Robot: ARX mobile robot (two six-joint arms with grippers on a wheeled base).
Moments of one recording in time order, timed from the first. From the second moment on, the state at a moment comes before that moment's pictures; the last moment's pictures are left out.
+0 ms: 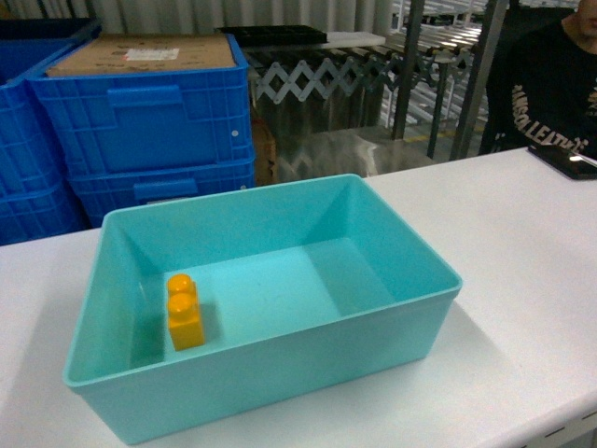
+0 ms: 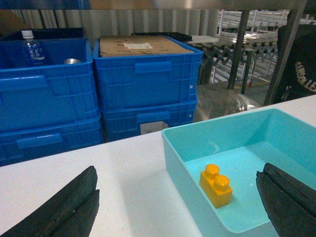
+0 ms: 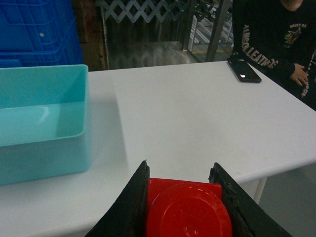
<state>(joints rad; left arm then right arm) 0.00 0.01 0.01 0.00 0.00 0.00 -0.02 0.49 0.16 0.14 -0.07 -0.07</state>
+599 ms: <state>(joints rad) 0.00 0.01 0.01 0.00 0.00 0.00 -0.02 0.49 0.16 0.14 -0.07 -0.07</state>
